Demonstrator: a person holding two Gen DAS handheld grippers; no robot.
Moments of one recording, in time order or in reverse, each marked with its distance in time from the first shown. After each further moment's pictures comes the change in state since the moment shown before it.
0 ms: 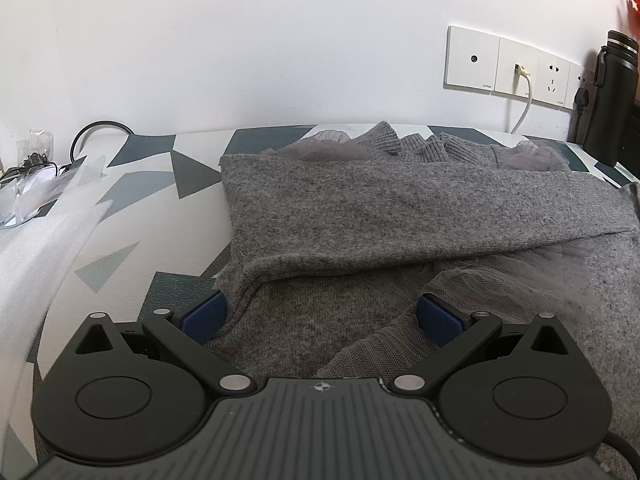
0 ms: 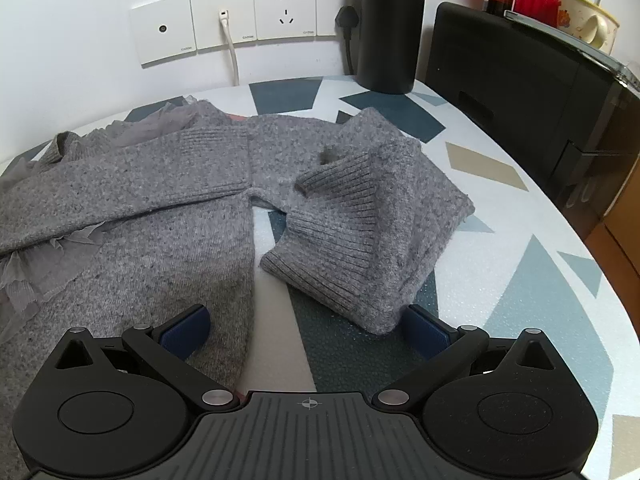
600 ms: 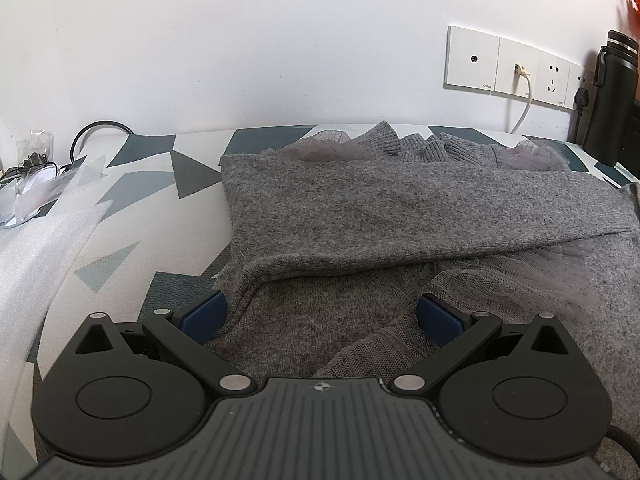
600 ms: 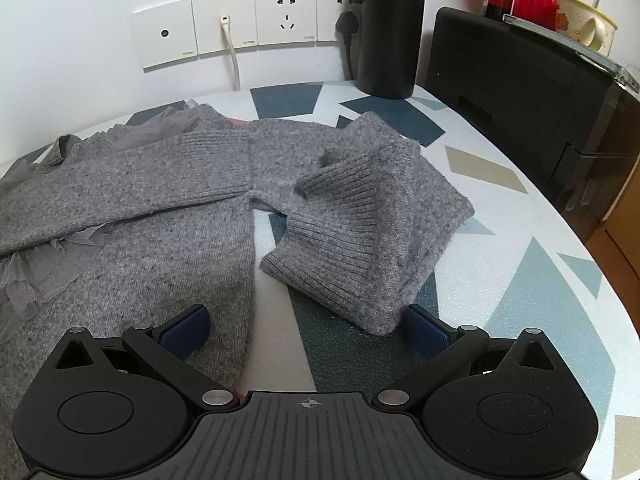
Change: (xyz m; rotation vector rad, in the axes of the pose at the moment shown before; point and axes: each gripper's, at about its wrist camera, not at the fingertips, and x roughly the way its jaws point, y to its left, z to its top) left arm 0.000 0.000 0.000 -0.002 -0.001 0.000; right arm -0.001 0.000 -0.002 -0.001 -0.023 0.001
